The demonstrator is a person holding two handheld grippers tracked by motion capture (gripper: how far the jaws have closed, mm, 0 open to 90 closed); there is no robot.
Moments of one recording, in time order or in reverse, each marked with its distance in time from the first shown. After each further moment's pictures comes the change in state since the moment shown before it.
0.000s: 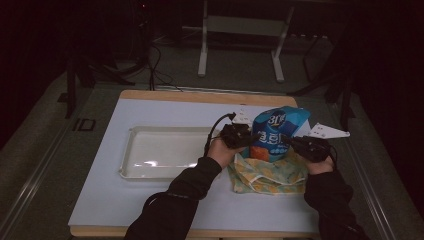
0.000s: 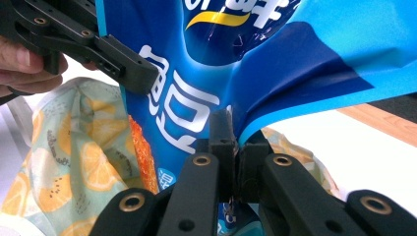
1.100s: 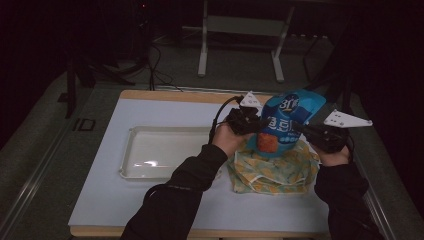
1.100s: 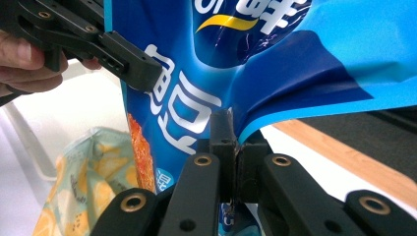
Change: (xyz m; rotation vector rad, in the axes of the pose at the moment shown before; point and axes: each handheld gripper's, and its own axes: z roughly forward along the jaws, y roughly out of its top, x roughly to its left) left arm -0.014 0.062 -0.026 -0.036 0.004 0.044; right arm 0.002 0.052 -0.037 -0.052 -0.044 -0.045
